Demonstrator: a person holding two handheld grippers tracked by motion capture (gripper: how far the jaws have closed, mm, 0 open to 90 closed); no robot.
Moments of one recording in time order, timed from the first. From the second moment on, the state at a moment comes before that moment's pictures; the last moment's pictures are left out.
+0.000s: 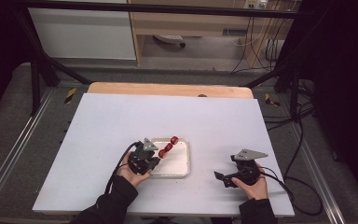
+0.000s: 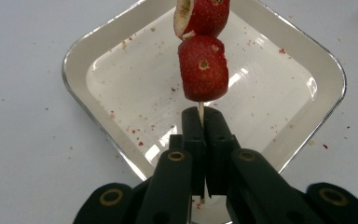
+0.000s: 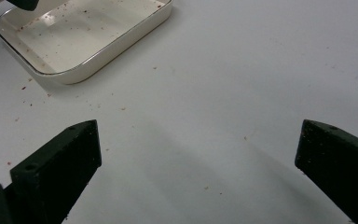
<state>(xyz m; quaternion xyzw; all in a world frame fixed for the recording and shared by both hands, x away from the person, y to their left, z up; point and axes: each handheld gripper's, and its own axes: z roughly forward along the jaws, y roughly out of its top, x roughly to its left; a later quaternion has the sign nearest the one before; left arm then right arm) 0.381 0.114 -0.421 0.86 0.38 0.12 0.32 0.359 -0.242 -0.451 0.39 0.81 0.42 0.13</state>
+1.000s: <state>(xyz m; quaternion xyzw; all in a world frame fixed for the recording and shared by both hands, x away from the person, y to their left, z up) 0.380 0.105 -0.427 0.88 0.37 0.12 0.29 0.357 -0.244 -0.451 0.39 0.81 0.43 0.13</state>
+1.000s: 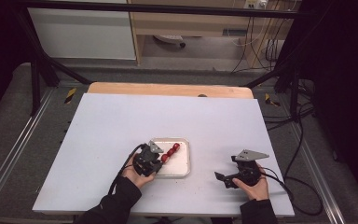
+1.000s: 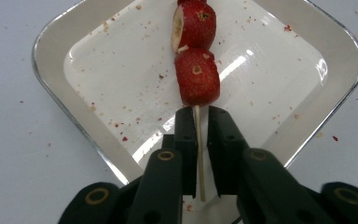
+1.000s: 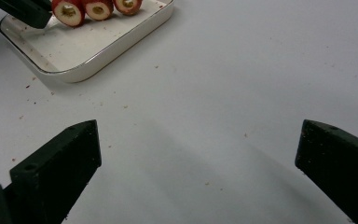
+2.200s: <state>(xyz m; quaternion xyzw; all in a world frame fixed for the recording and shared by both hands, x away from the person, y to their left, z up) 0.354 0.247 -0.439 0.84 0.37 0.11 0.39 0.357 -0.243 -0.453 0.39 0.81 0.42 0.12</state>
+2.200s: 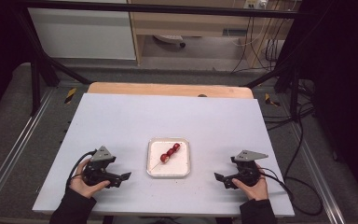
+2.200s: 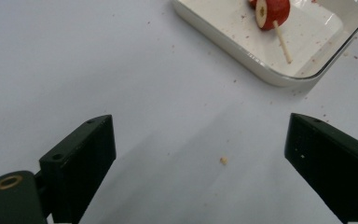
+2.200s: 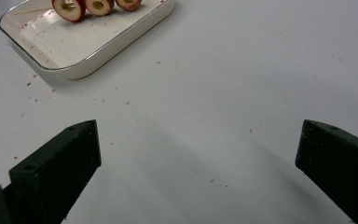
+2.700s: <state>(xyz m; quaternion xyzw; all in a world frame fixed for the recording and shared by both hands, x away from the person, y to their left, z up) 0.346 0.272 -0.450 0.83 0.37 0.12 0.40 0.356 -0.241 -0.456 0.39 0.81 0.41 0.12</state>
